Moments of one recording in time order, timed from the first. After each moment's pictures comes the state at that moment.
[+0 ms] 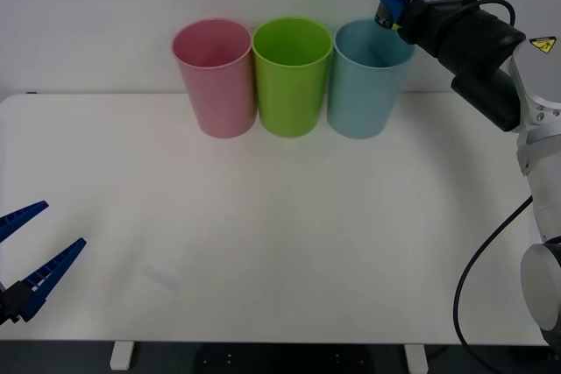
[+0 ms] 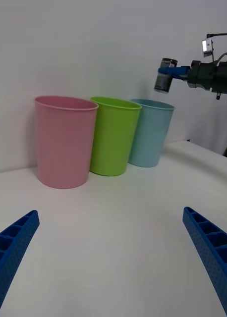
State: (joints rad) right arm -0.82 -0.35 -0.20 -1.02 1.60 -0.55 -0.43; left arm 0.35 0.40 0.52 -1.66 -0.96 -1.22 0.00
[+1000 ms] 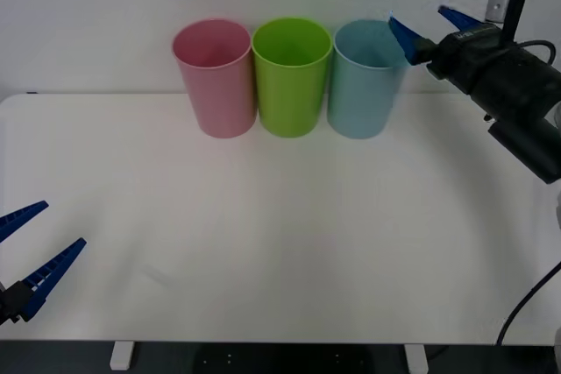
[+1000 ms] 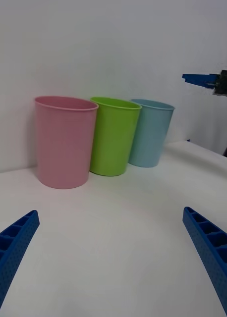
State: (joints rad) right arm -0.49 -0.40 -0.22 -1.39 1.49 -0.63 -0.40; left arm 0.35 0.40 0.52 -1.66 -0.96 -1.22 0.00
